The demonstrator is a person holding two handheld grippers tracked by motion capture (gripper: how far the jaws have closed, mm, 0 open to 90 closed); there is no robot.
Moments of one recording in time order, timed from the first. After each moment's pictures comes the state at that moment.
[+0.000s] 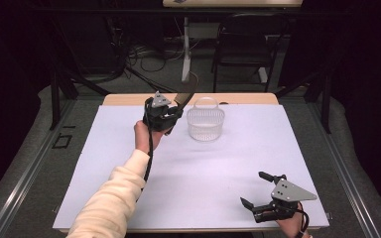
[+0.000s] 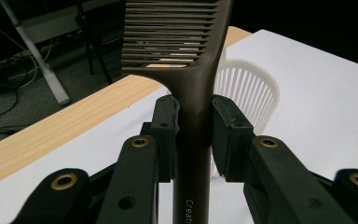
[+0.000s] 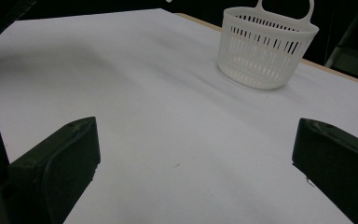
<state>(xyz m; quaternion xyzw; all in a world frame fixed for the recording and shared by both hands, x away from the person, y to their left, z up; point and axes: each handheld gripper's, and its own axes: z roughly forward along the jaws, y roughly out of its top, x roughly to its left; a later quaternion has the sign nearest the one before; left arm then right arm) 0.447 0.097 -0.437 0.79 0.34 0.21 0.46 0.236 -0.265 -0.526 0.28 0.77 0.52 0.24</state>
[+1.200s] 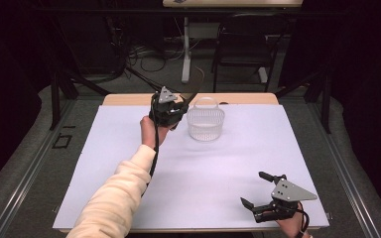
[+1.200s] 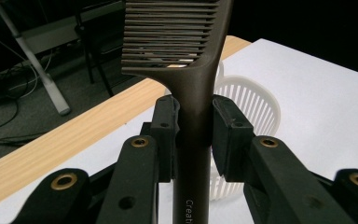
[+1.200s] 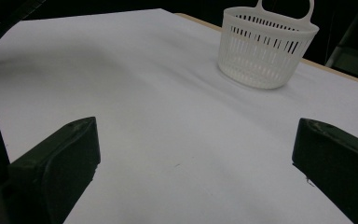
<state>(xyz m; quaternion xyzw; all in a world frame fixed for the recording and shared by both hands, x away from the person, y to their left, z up) 0.458 0.079 -0.431 0.79 0.33 0.22 0.47 0.236 -0.265 -0.526 0.28 0.77 0.52 0.24</state>
